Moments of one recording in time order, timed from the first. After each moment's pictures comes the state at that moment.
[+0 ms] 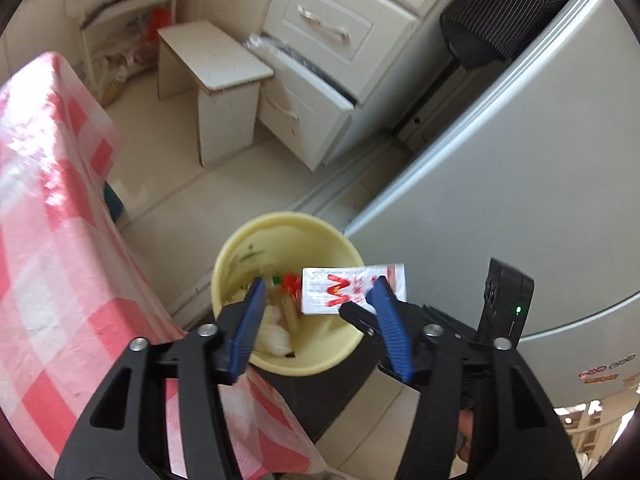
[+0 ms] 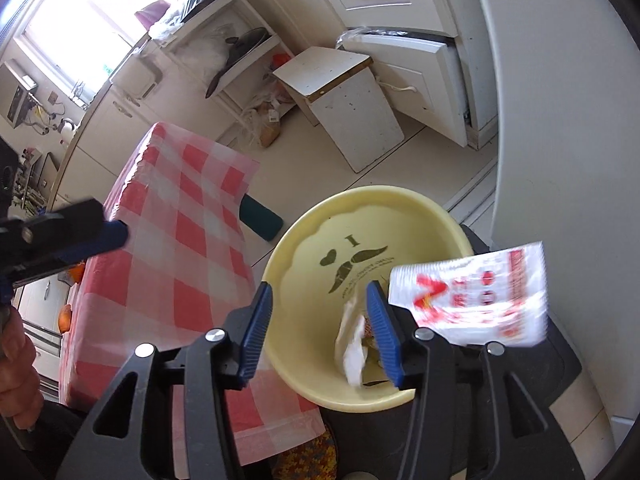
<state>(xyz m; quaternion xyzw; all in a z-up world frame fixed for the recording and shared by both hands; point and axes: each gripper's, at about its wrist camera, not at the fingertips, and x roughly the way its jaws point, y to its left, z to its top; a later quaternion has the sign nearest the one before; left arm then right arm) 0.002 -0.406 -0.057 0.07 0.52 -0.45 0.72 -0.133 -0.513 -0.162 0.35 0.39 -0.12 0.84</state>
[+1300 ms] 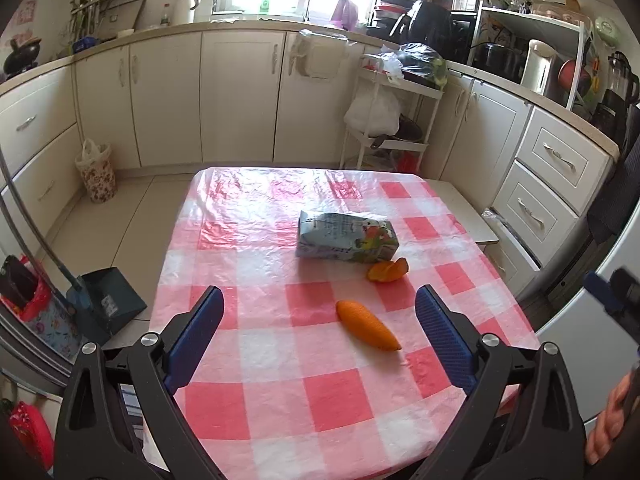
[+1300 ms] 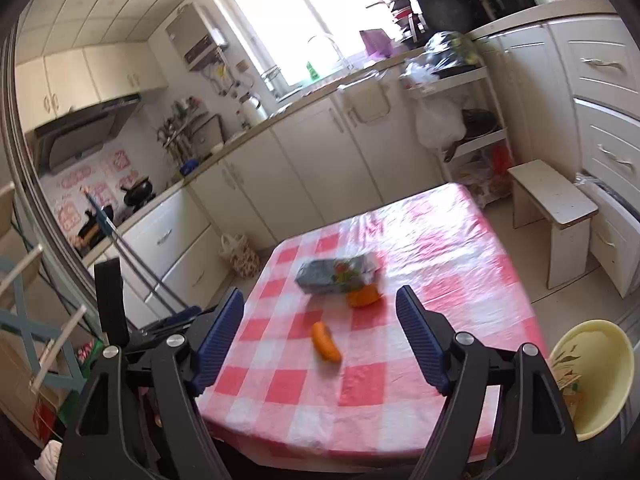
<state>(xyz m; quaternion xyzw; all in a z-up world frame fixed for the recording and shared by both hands) 0.032 0.026 0.034 -0.03 0.34 -0.16 0.93 -0.050 -0.240 0.043 0.21 0.26 0.12 0.93</state>
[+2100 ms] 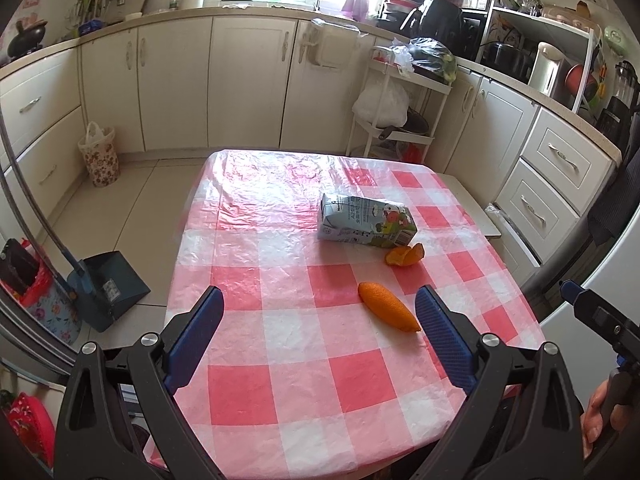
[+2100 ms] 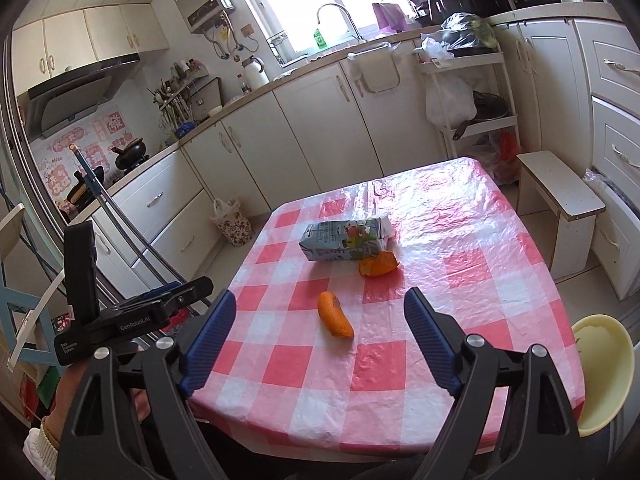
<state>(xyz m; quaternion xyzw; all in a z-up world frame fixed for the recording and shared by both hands) 0.029 0.048 0.021 -0.04 0.37 -0.15 0.92 -0.040 -0.207 0.033 0.18 0.30 0.11 0.93</state>
